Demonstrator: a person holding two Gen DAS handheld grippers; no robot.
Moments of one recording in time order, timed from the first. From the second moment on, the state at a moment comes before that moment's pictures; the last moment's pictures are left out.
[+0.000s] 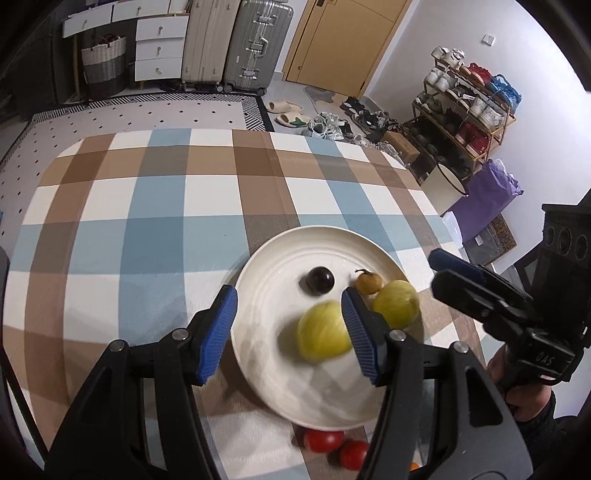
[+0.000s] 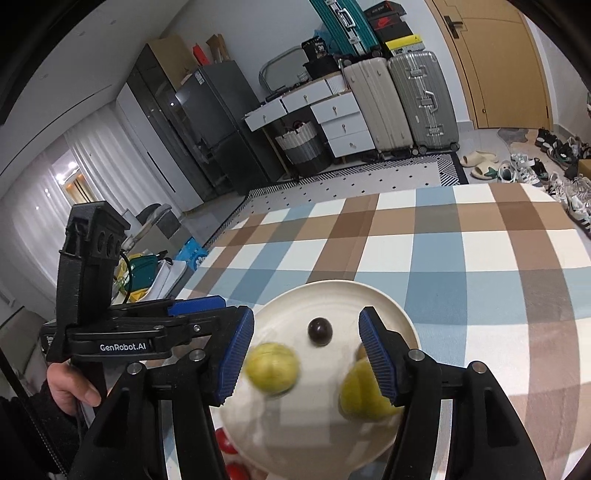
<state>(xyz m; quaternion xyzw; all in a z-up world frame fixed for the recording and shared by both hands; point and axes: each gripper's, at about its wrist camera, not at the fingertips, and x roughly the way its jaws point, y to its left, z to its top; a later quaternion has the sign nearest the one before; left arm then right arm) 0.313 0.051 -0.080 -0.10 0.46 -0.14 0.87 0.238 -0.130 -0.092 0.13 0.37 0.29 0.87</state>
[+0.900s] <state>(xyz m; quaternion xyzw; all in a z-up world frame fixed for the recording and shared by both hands) 0.162 0.045 -0.055 -0.06 0.40 -0.12 0.91 0.101 -0.142 -0.069 0.13 0.32 0.28 0.90</state>
